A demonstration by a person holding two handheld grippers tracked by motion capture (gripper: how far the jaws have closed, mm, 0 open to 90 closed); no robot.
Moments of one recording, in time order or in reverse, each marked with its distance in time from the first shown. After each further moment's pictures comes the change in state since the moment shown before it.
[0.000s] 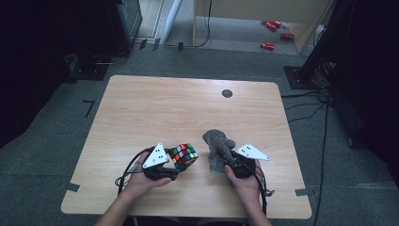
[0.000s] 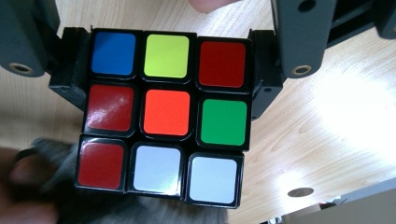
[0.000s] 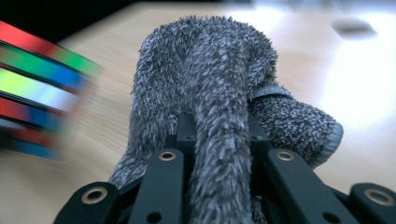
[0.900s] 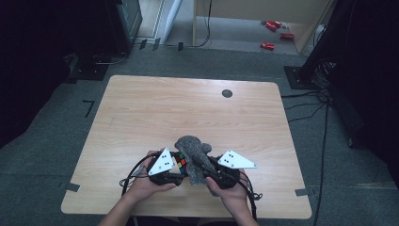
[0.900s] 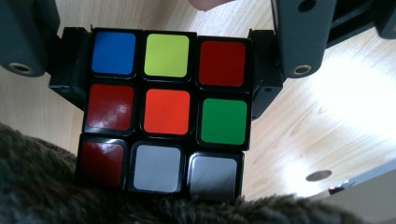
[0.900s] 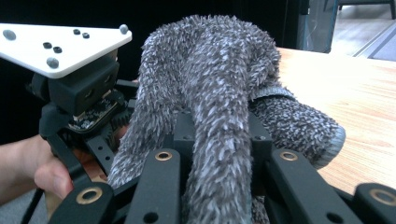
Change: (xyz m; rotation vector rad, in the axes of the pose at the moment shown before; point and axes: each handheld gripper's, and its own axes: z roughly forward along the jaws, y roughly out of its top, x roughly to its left) left arm -0.018 0.008 0.002 -0.026 -0.026 0.084; right arm 0.065 0.019 -0.005 -0.064 0.242 -0.055
